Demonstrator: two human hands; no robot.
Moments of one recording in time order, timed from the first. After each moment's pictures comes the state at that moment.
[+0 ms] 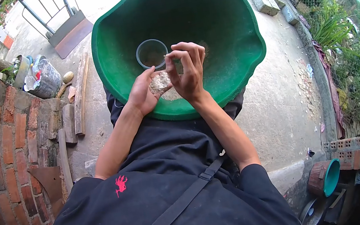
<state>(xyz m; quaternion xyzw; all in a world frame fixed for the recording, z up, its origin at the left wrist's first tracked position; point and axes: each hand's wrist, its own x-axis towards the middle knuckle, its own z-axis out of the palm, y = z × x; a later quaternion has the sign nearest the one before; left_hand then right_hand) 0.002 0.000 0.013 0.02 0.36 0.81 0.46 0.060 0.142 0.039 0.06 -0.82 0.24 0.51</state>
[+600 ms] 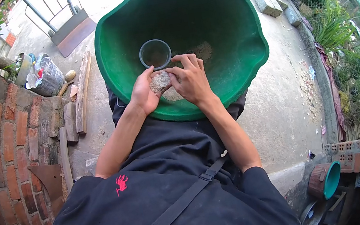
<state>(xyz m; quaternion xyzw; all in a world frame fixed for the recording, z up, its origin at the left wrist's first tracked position) 0.002 0.002 0.007 -0.03 0.36 0.83 0.42 0.076 0.149 0.028 0.06 -0.93 0.19 0.30</state>
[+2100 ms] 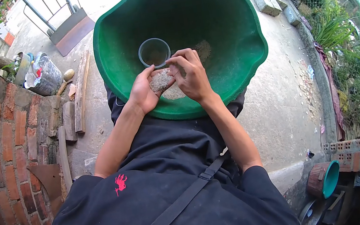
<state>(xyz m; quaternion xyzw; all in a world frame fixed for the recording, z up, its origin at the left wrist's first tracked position) 0.006 0.001 0.020 0.00 0.35 0.83 0.44 0.071 0.150 0.033 0.02 -0.86 0.40 0.32</state>
